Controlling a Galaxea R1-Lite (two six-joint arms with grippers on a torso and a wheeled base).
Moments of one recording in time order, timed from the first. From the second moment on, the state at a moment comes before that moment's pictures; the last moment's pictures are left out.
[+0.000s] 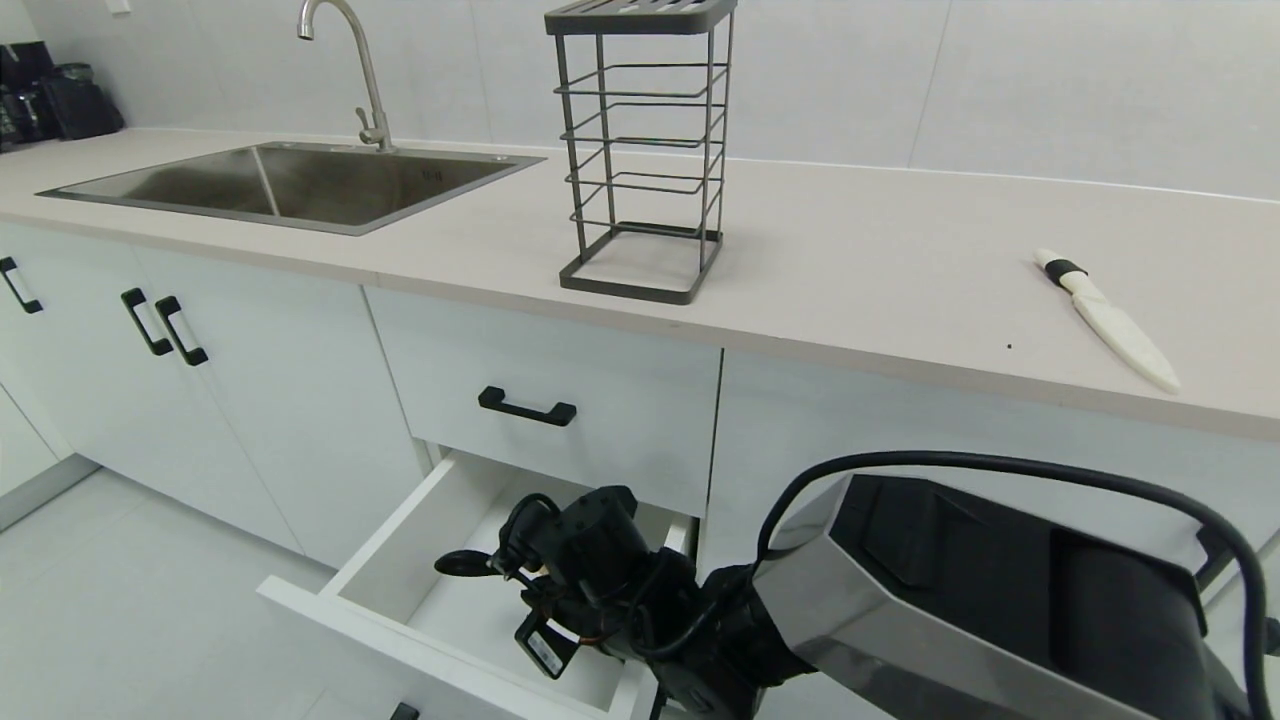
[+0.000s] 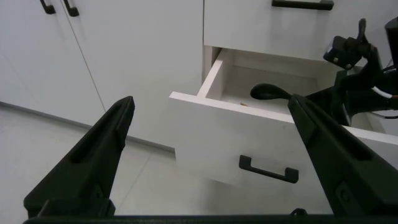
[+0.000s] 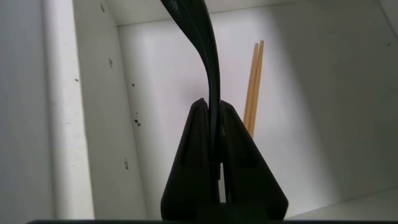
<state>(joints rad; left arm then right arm) 0.00 0.00 0.00 0.00 -0.03 0.01 0.98 2.54 -1.36 -0.55 -0.01 -0.08</state>
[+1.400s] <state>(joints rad) 0.00 0.00 0.00 0.00 -0.03 0.01 0.98 2.68 -1.56 -0.43 -0.02 -0.13</state>
